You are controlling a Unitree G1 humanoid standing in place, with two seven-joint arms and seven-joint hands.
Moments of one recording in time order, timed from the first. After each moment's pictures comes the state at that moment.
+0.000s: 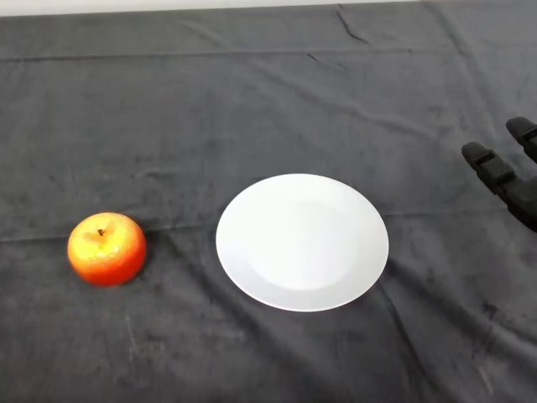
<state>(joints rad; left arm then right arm) -0.40 0.60 0.47 1.12 -0.15 -0.40 0.27 -0.85 -0.37 -0.69 1.25 0.72 0.52 0.51</state>
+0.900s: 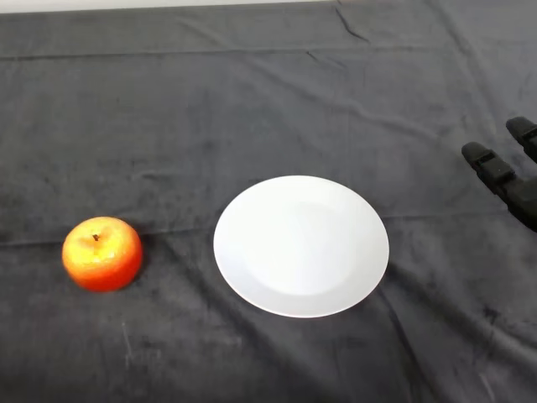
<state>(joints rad) -0.51 0.60 0.36 1.15 -0.06 -0.41 0.17 -0.85 -0.37 -0.69 1.25 0.72 0.52 0.51</state>
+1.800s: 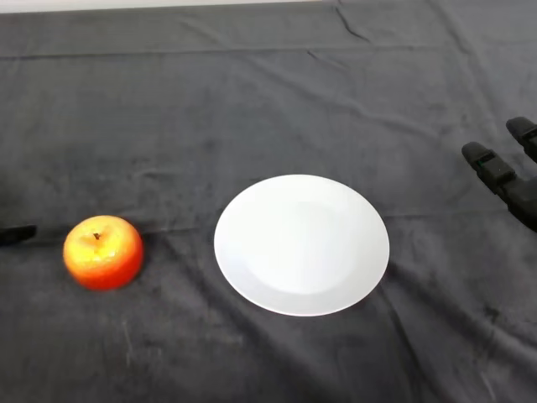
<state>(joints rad) -0.56 0.59 0.20 0.86 0.01 -0.16 -0.11 -0.85 -0.37 -0.69 1.25 0.72 0.52 0.51</state>
